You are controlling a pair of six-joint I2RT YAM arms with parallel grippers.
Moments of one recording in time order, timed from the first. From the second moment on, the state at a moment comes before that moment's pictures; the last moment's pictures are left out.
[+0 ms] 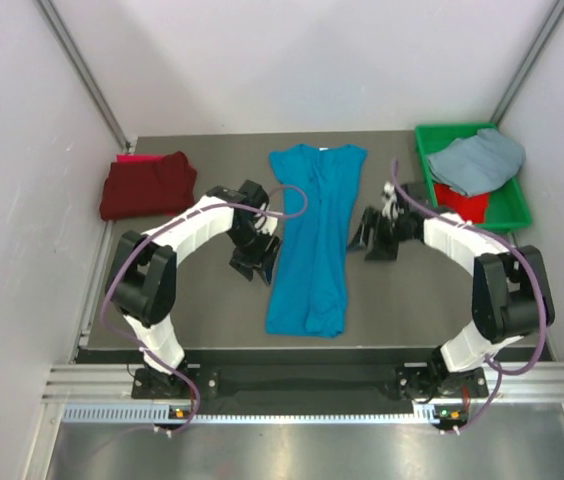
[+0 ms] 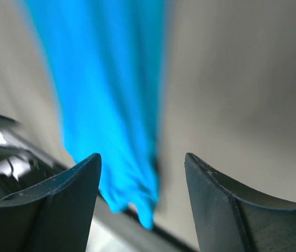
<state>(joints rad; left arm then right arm) -0.50 1.78 1.33 -1.04 0.34 -0.07 0.23 1.58 1.01 -0.47 -0.49 0.51</state>
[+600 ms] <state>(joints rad) -0.48 1.78 1.01 -0.80 0.60 -0.37 0.37 1.31 0.47 -0.31 -0.68 0.76</state>
